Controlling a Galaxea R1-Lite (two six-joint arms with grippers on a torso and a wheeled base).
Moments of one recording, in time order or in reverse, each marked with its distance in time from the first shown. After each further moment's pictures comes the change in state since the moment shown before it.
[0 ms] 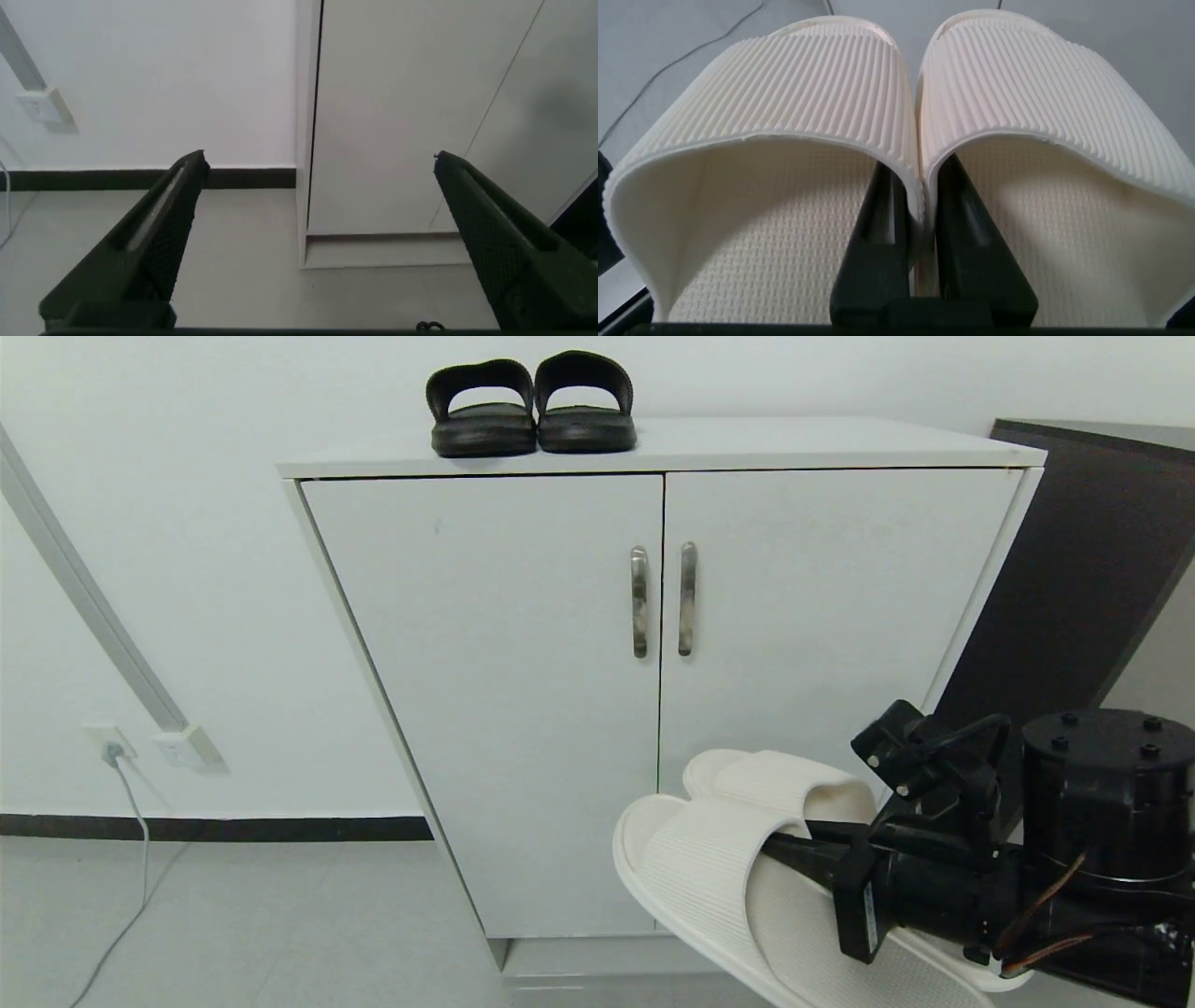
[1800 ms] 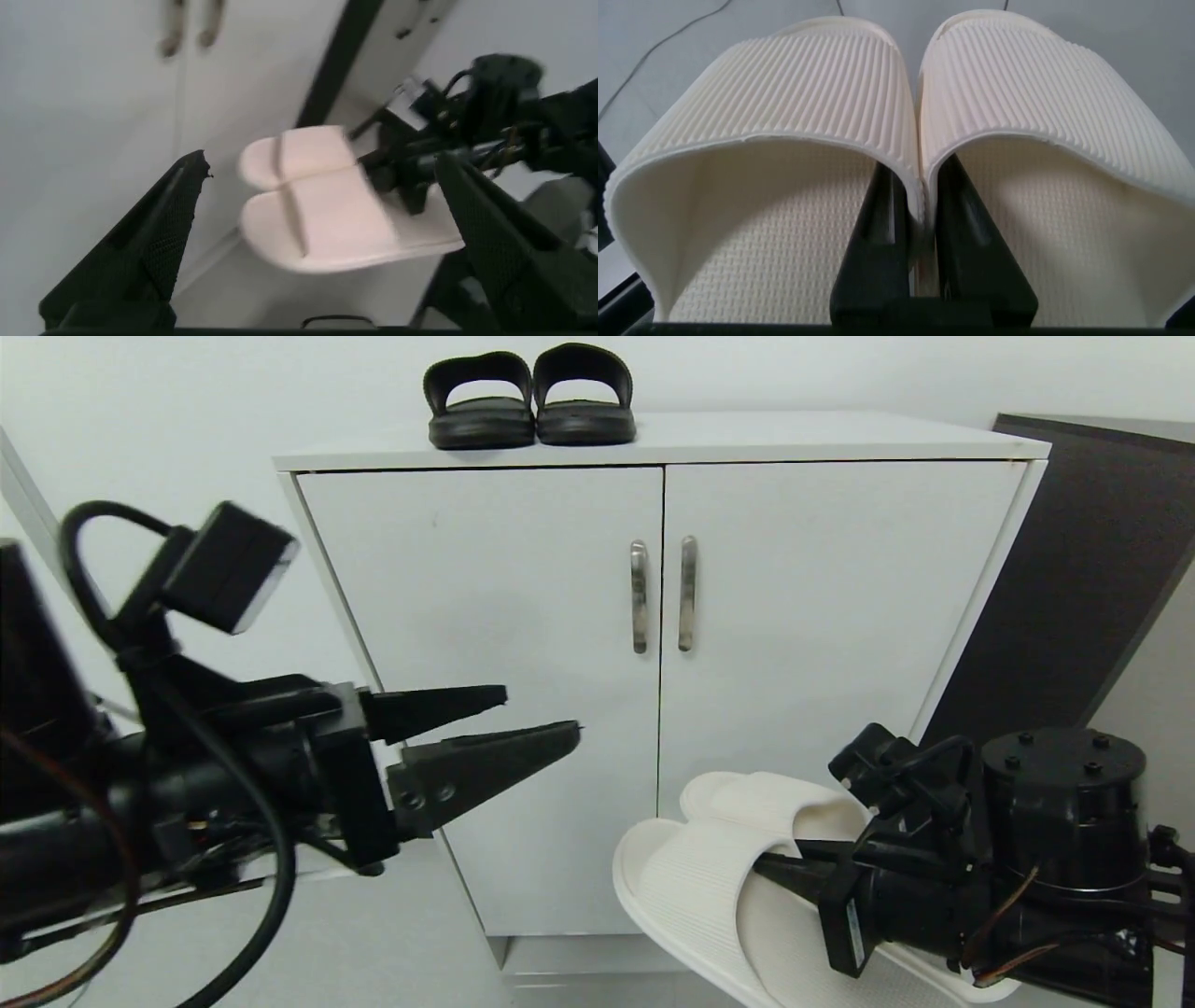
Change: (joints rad) left arm -0.586 1.268 -0.709 -0.510 -0.406 -0.183; right arm -0.006 0.048 0.014 -0.001 0.015 0.003
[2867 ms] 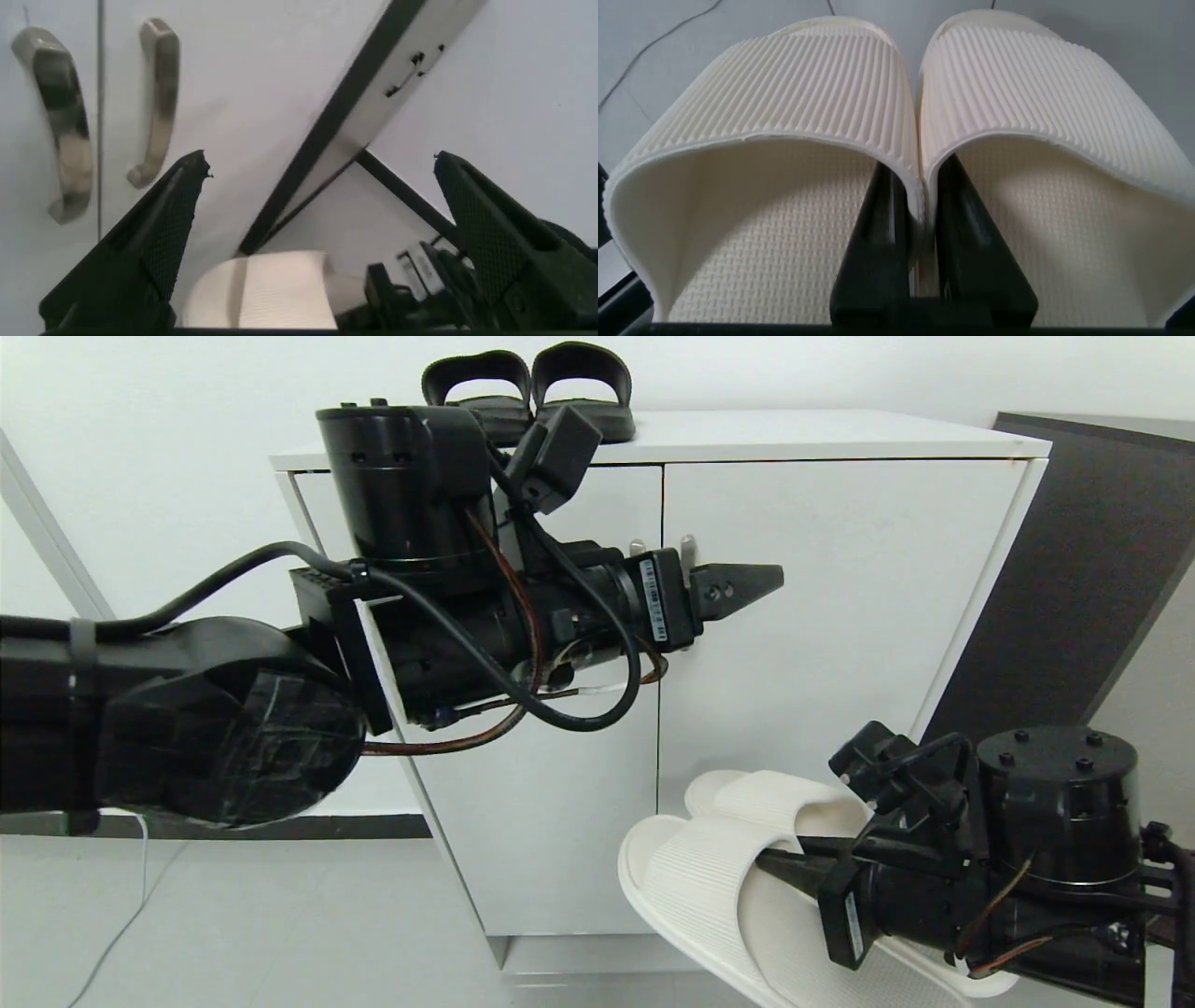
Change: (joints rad) left arm -0.132 0.460 -0.544 0.008 0.161 -0.110; right arm -0.016 0.009 -0.002 -0.006 -0.002 0.000
